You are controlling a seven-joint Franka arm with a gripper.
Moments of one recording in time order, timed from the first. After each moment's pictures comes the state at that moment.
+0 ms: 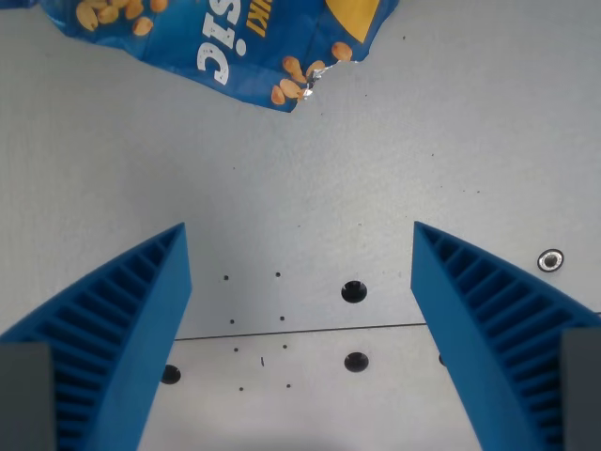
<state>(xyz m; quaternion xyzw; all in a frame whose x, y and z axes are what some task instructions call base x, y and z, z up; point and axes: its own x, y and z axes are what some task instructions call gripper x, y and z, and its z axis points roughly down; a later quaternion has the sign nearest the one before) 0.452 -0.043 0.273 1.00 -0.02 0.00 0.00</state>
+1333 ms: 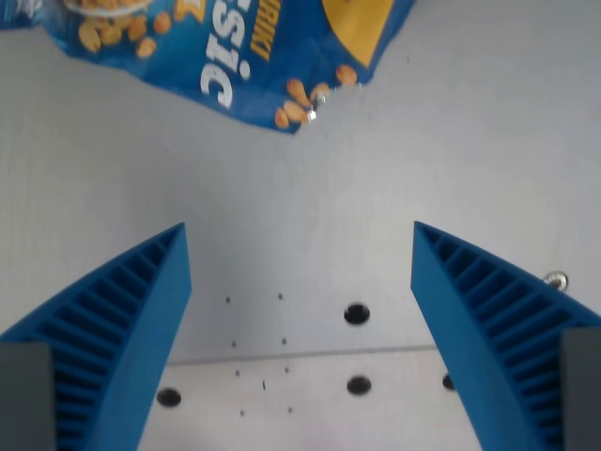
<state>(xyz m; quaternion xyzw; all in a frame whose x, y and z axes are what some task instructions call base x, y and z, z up) 0.465 -0.040 0.263 1.00 -0.02 0.00 0.00</state>
